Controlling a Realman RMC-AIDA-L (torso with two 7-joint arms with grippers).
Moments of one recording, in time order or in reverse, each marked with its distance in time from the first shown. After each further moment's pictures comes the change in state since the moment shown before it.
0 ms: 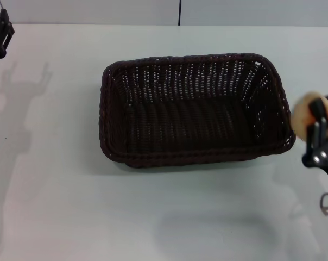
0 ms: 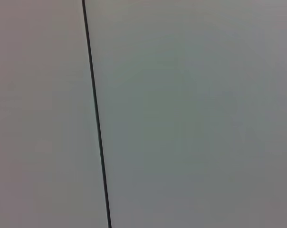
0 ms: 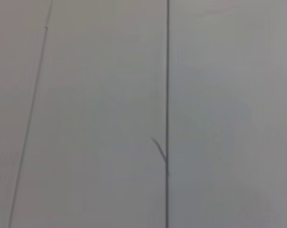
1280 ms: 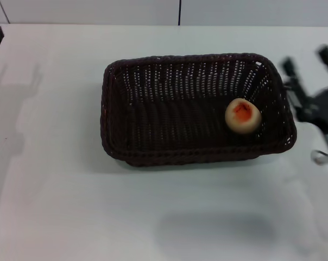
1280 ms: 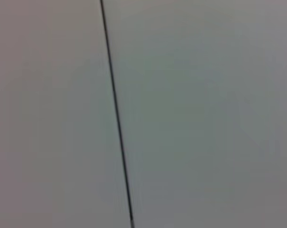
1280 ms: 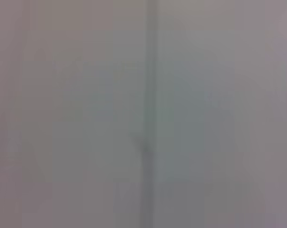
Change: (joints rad) left arm 0.031 0.002 -0.023 -0.004 0.000 0.000 -0.002; right arm 0.112 -0.005 0.178 -0.024 -0.021 0.126 0.133
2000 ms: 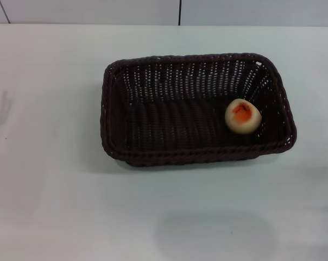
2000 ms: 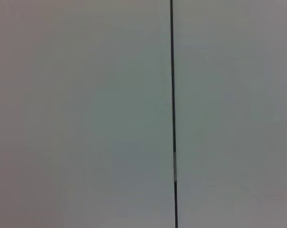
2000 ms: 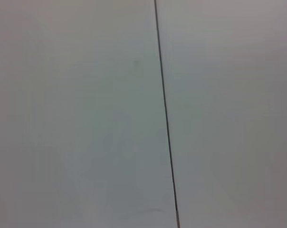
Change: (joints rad) left arm 0.121 -0.006 0.000 0.046 0.000 0.026 -0.127; right arm -0.199 0.004 0.231 -0.067 0.092 -0.001 0.056
